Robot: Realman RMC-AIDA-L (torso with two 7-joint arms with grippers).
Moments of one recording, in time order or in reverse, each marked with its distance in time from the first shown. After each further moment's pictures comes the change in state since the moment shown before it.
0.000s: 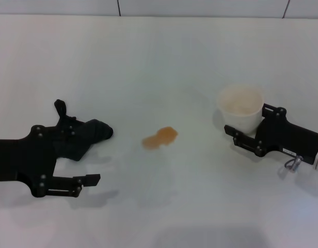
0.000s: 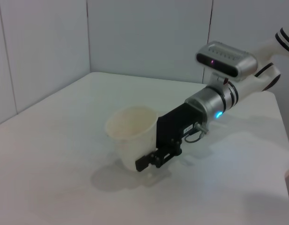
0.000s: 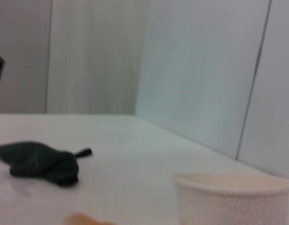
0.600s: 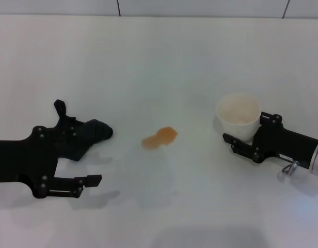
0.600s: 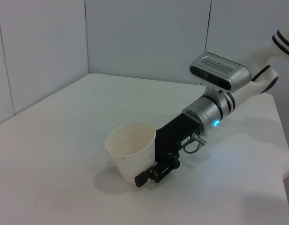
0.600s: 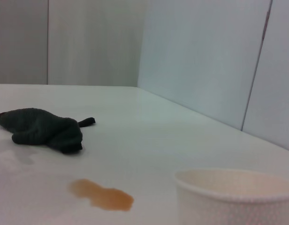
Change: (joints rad) left arm 0.001 -0.005 0.000 -0.001 0.001 0.002 0.001; right arm 0.022 -0.001 -0.044 0.034 0.004 0.065 0.003
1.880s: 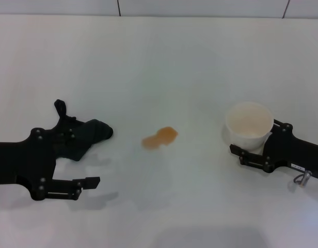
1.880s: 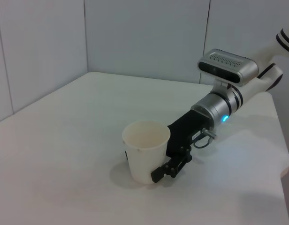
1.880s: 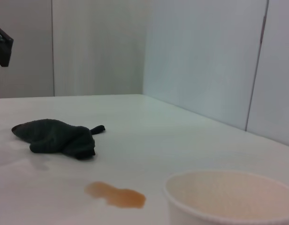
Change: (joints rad) left arm 0.008 0.002 0.002 0.008 -0.001 0.006 0.000; right arm -0.054 -0.024 -0.008 -0.015 -0.012 -0.079 0.040
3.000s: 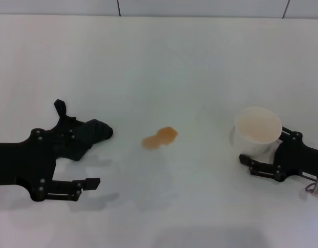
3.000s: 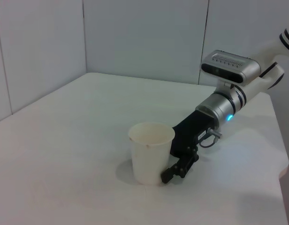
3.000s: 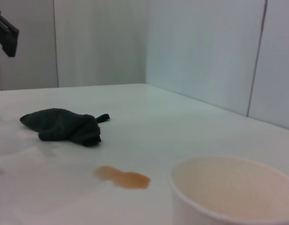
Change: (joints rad) left arm 0.001 0.000 -0.001 0.000 -0.001 0.006 -0.002; right arm -0.080 -0.015 -0.011 -0.112 -0.065 0.010 0.093
